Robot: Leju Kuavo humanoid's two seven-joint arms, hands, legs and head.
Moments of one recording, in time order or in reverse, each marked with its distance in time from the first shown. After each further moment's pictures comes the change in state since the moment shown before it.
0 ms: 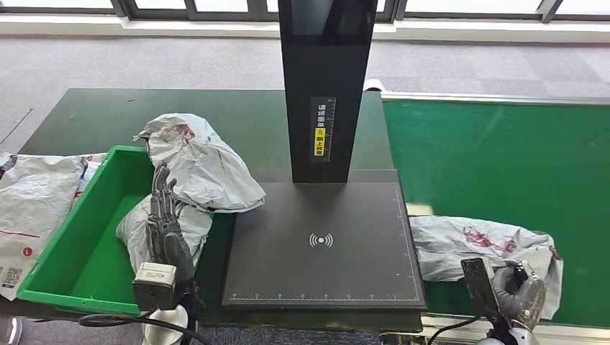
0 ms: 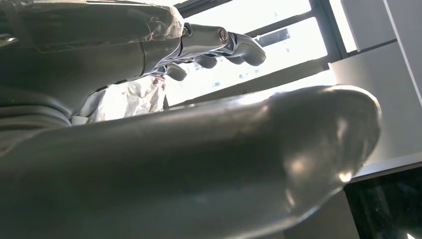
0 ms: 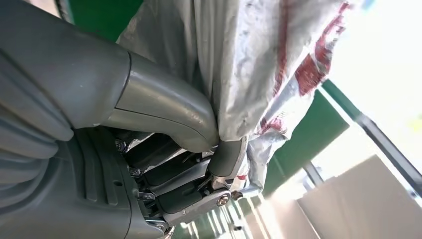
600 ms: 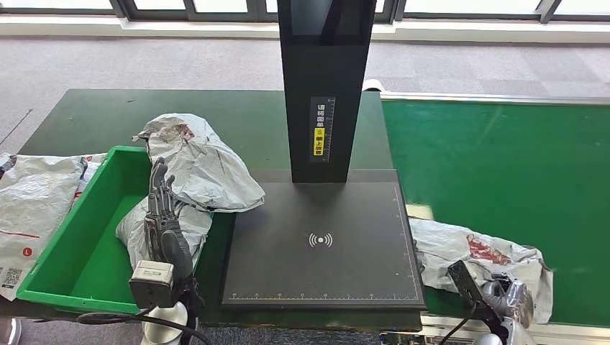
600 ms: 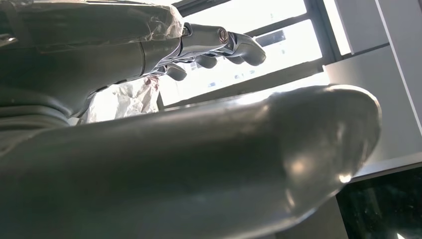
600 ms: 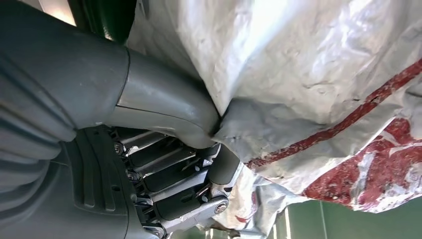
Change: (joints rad) left arm -0.016 0.000 0.000 0.000 0.011 -0.021 -0.003; right arm -0.149 -0.120 -0.077 0.398 0.361 0.074 0.200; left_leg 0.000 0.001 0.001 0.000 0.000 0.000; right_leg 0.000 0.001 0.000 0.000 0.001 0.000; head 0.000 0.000
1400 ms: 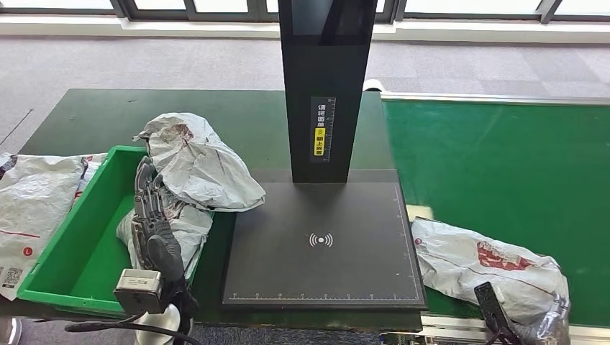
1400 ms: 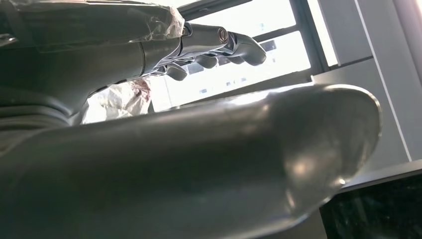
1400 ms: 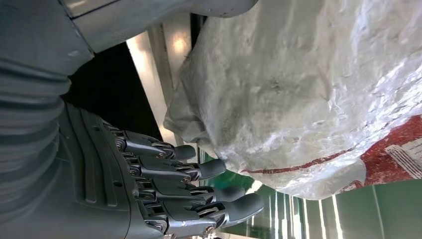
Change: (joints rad) left arm 0.017 0.006 0.009 -0.047 0.018 0.000 -0.022; right arm 0.110 0.038 -0.128 -0.168 0.032 -0.028 0.034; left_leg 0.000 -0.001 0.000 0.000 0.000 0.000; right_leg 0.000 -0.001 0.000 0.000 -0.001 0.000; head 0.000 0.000
